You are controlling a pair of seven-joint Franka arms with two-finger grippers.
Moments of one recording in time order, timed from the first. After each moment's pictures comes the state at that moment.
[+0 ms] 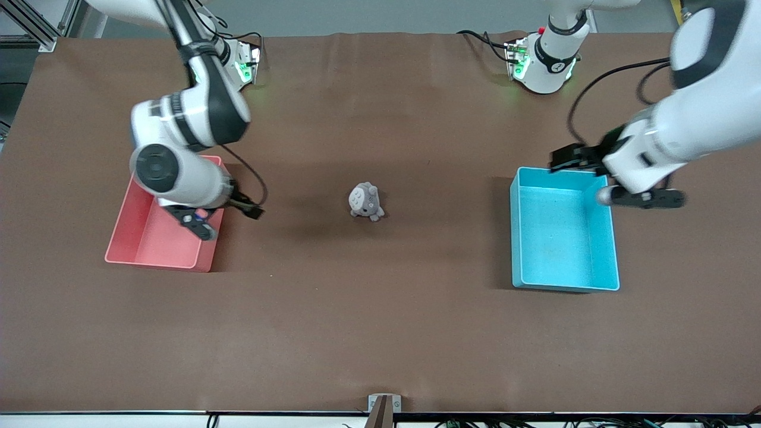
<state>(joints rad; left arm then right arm) -0.20 0.19 -0.10 -1.50 -0.20 1.55 -0.29 0.45 0.22 -0.21 -1.88 0.08 1.83 0.81</state>
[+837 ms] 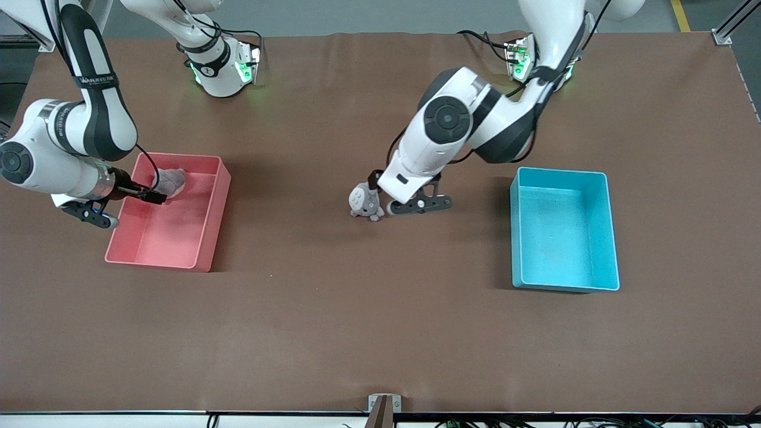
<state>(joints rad) -0.65 0.51 -0.10 -1.51 -0.20 2.05 -0.80 0.01 0.15 -0.20 -2.26 0.02 2.16 0.20</state>
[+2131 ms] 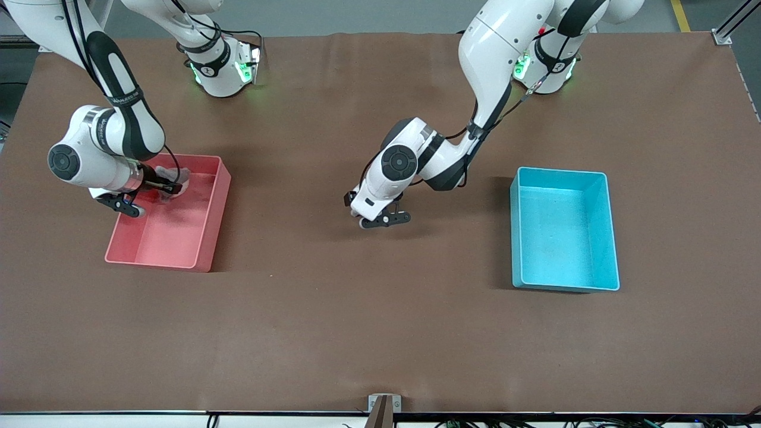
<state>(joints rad) -0.74 0.78 -0.11 -1.50 -0.29 2.33 -0.82 -0.01 0.22 -0.20 -2.42 0.02 2.34 0.19</state>
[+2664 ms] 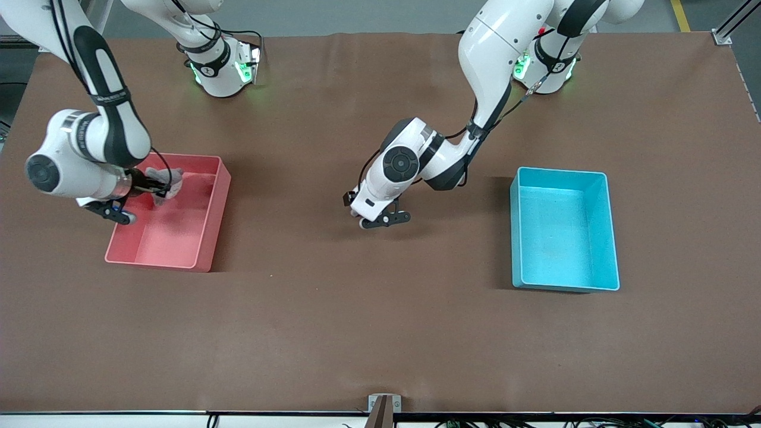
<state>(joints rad) -0.74 0.79 -0.11 -1.50 -0.31 2.33 -0.82 -0.01 0.21 -0.18 -2.17 0.02 2.01 0.20</state>
